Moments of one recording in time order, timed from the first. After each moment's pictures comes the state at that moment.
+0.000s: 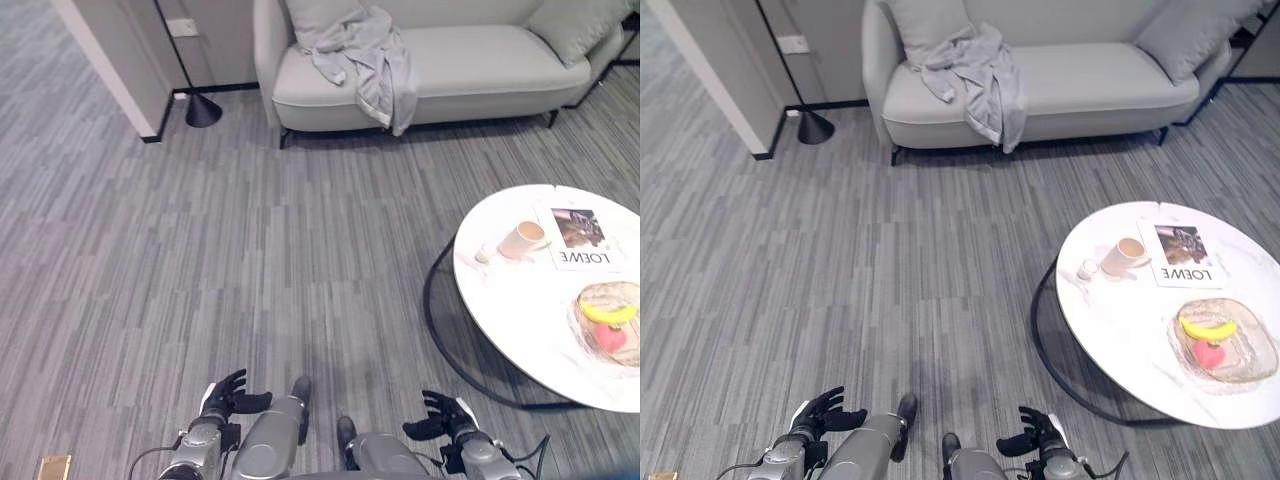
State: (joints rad) left arm -0.07 0.22 -0.16 1.09 -0.30 -0.12 0.06; right arm -0.02 -0.32 0.27 0.95 0.13 -0.01 -0.11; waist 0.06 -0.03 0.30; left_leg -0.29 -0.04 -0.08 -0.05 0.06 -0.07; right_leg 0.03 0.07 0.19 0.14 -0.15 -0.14
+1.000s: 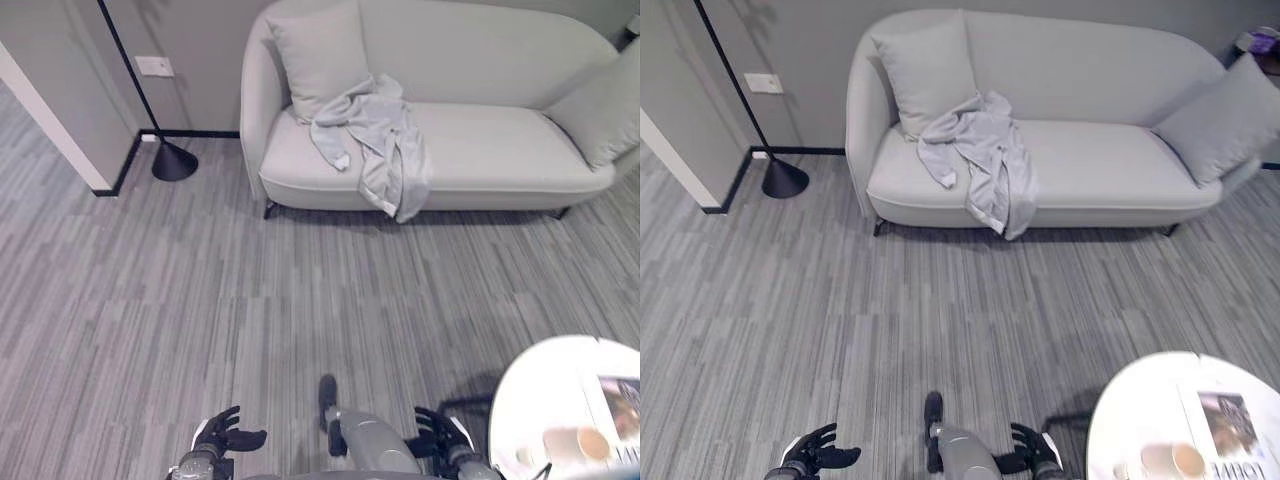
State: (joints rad) left arm 0.03 0.20 -0.15 1.14 -0.26 -0.11 0.04; right arm 0.12 -0.28 0.21 0.94 0.13 -0.02 -0.07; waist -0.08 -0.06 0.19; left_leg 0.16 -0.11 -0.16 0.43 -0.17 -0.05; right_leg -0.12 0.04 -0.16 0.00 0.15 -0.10
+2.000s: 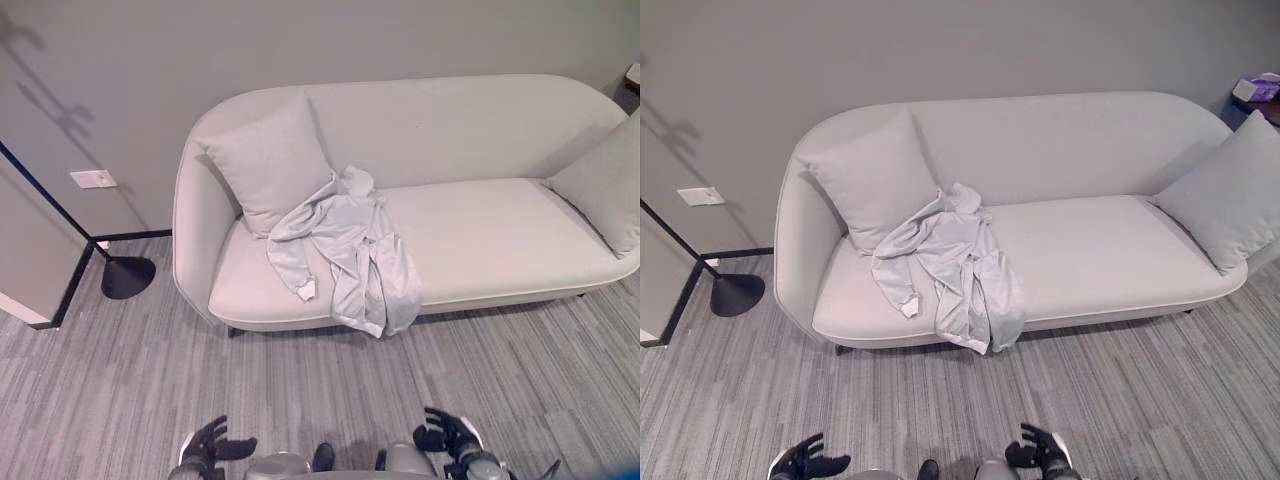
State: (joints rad) left arm 0.06 0.25 -0.06 1.09 -0.32 -0.11 0.05; right arm 0.08 -0.29 0.22 0.88 0.14 -0.03 -0.06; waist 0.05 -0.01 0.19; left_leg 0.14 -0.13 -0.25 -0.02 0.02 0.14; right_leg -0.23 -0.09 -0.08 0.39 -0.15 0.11
